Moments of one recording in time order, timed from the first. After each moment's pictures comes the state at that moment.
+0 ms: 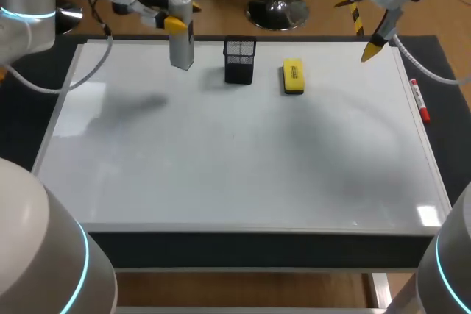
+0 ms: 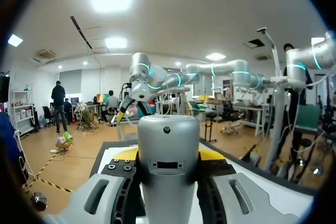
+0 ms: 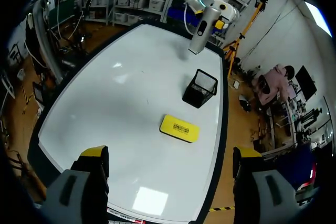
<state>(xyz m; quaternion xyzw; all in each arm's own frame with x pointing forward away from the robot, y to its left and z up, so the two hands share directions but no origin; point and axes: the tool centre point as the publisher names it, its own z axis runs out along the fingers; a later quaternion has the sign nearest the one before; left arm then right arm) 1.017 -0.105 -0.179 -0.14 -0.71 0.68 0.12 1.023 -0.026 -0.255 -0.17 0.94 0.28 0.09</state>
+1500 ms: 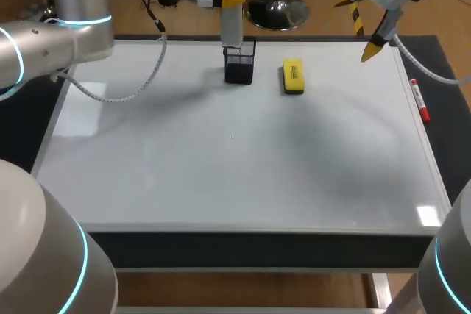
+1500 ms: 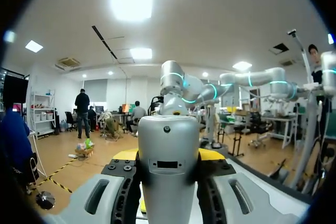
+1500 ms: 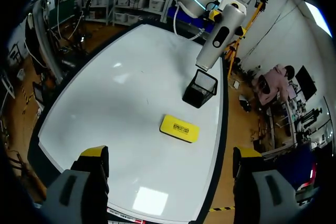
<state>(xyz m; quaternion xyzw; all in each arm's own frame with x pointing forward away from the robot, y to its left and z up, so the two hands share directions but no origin) 1.056 -0.215 -0.148 -0.06 -0.68 0.73 0.05 1.023 -0.026 -0.254 -0.17 0.94 0.28 0.09</state>
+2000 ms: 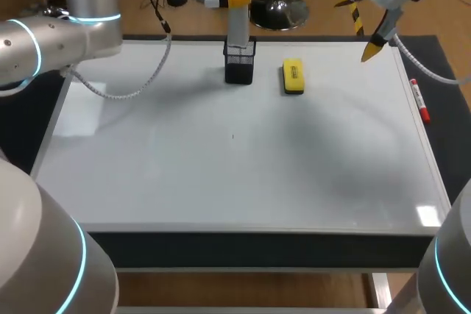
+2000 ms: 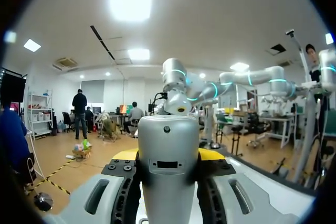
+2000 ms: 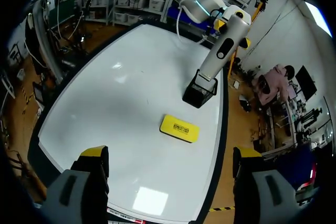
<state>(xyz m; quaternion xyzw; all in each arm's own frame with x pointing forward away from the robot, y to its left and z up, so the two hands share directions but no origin) 1.077 -0.226 -0.165 -0.06 -0.68 0.73 0.06 1.023 -0.026 -0.254 -0.17 0.94 0.28 0.09</state>
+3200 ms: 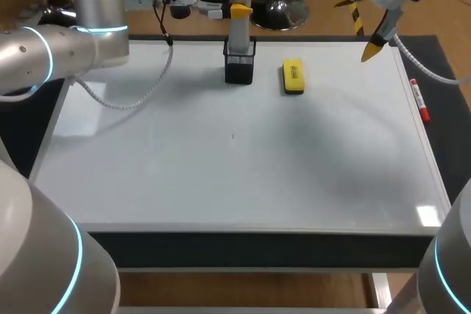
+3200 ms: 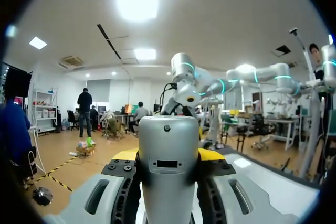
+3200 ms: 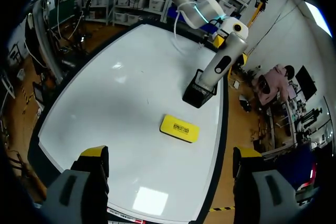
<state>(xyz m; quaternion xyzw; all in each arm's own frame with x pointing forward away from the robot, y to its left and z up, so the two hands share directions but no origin) 1.095 -0.229 -0.202 -0.04 -0.67 0.74 0.05 1.023 -0.026 -0.254 -0.17 0.94 0.28 0.09</state>
